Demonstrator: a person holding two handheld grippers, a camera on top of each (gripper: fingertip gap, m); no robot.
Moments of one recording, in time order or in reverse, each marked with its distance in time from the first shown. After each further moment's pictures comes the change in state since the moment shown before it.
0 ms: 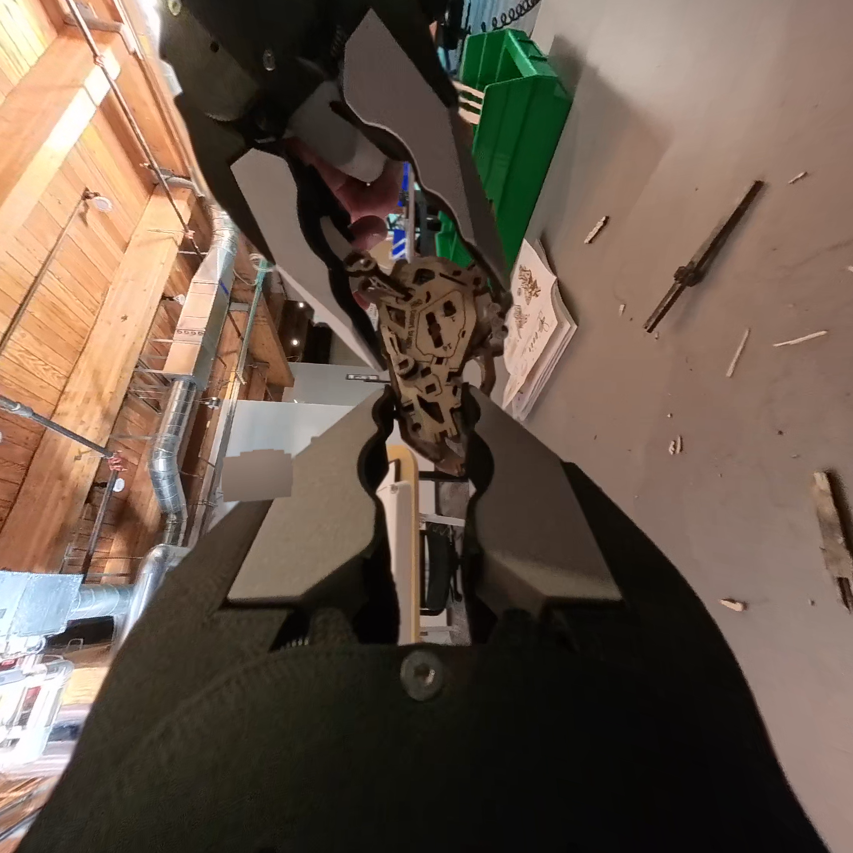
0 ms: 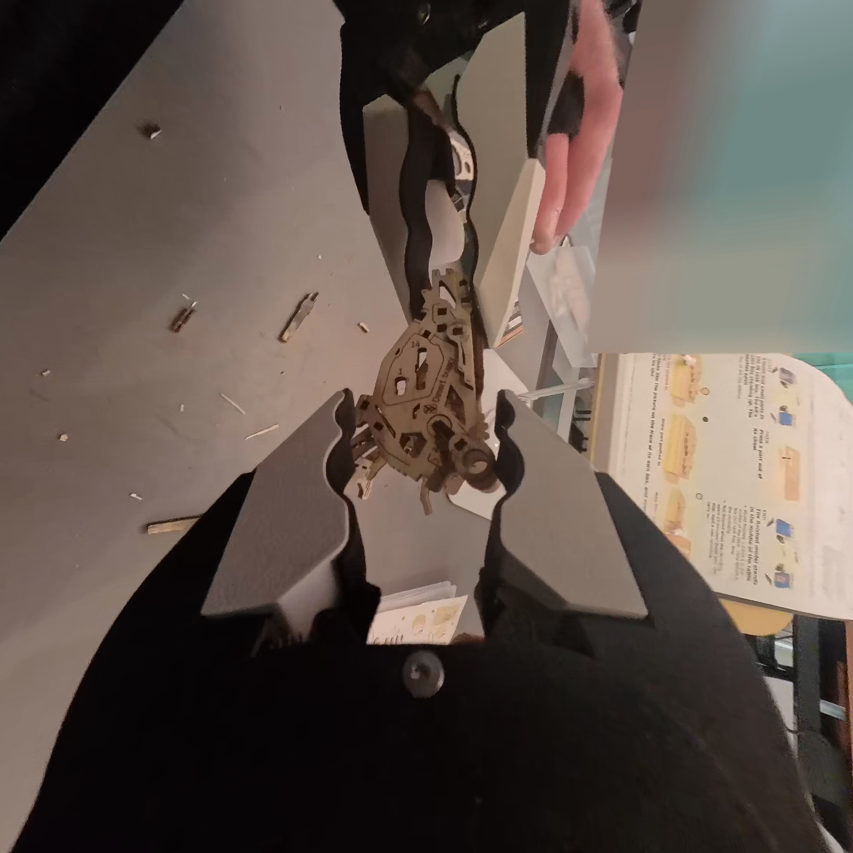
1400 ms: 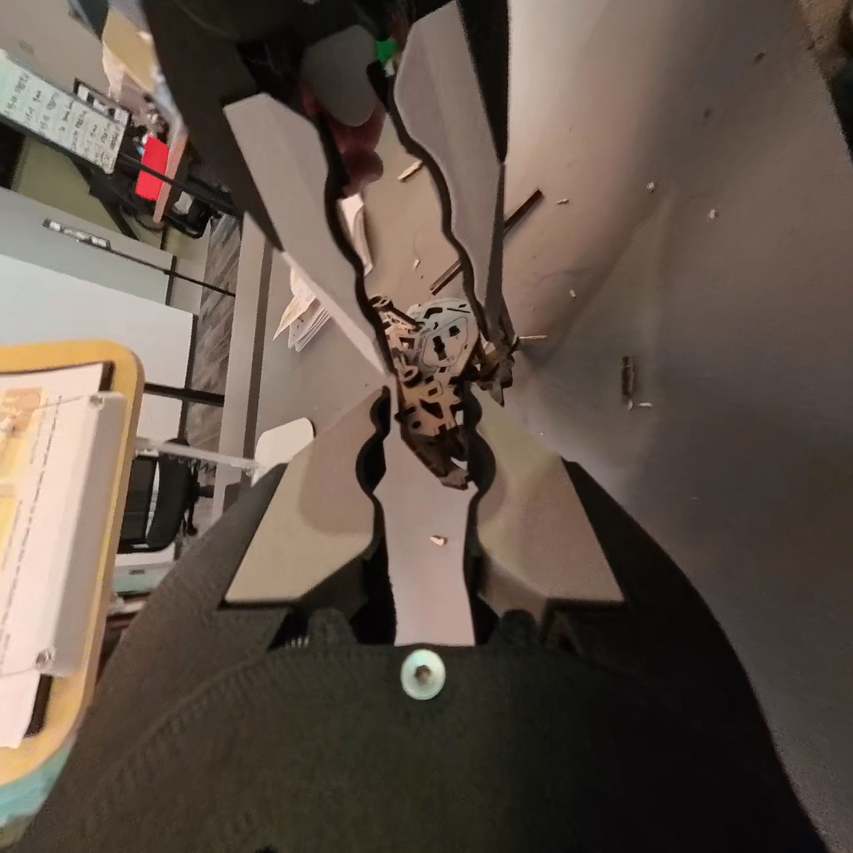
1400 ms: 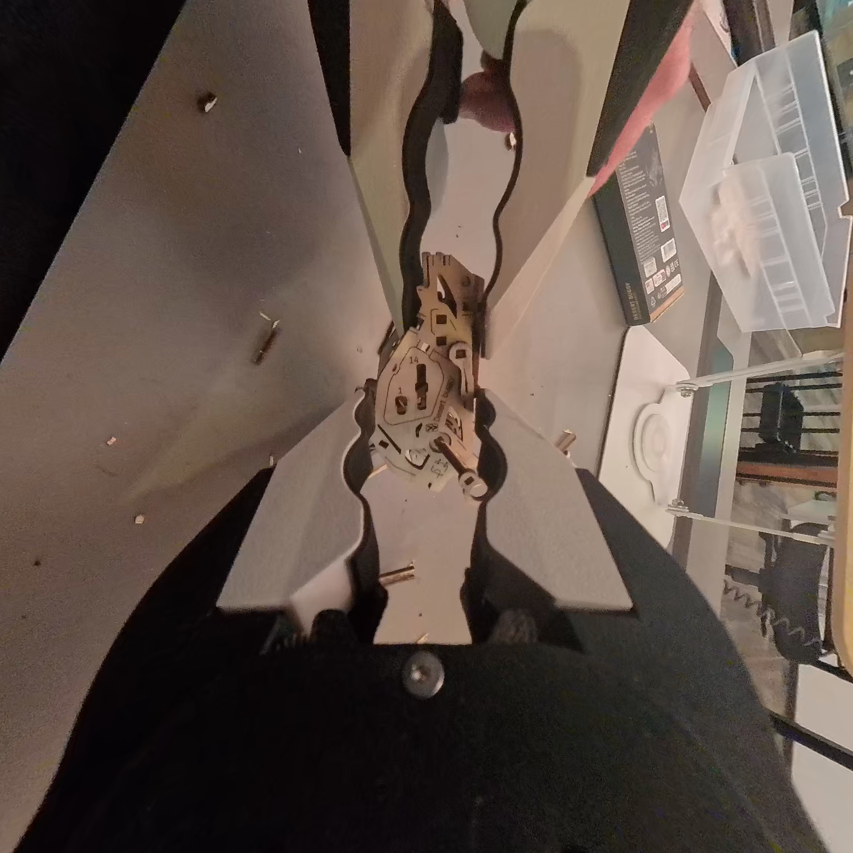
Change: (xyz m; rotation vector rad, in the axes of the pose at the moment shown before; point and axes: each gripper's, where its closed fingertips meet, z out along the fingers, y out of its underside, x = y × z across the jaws) left arm 0.099 0.013 -0.012 -0.167 0.402 -0.497; right arm -0.072 0.020 0.076 -0.033 -0.175 0.204
